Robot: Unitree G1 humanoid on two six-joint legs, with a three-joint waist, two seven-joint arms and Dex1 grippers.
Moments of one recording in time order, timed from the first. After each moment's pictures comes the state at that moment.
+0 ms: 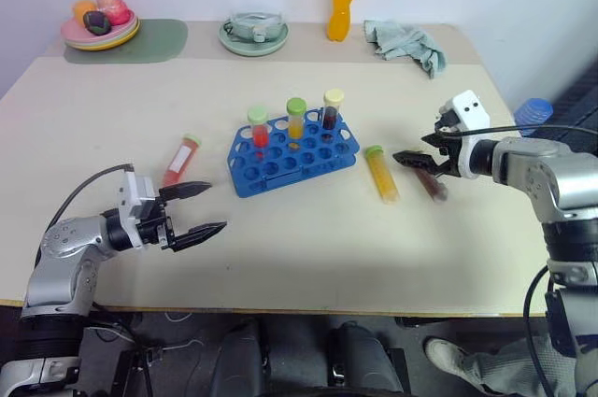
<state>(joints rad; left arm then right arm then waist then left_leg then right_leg) -0.13 0.68 0.18 0.05 -0.53 0.08 -1.27 -0.73 -0.80 0.06 0.18 0.39 1.01 0.69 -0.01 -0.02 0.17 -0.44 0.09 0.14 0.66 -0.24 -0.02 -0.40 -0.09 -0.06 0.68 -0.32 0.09</state>
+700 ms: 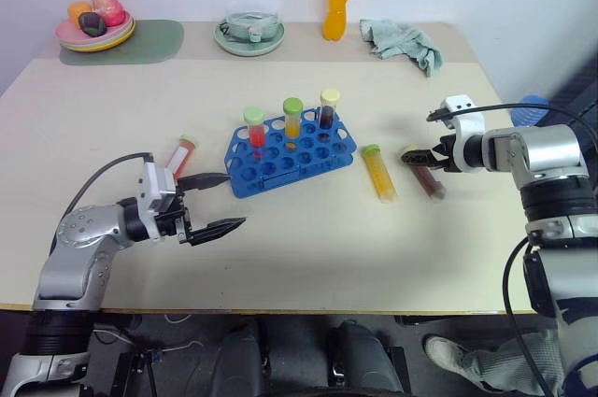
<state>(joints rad) -0.17 0.65 0.13 -0.05 -0.51 0.13 -1.21 -0.94 -0.72 0.11 0.55 0.24 1.06 0.68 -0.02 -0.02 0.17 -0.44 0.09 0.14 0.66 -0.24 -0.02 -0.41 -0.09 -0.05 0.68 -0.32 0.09</state>
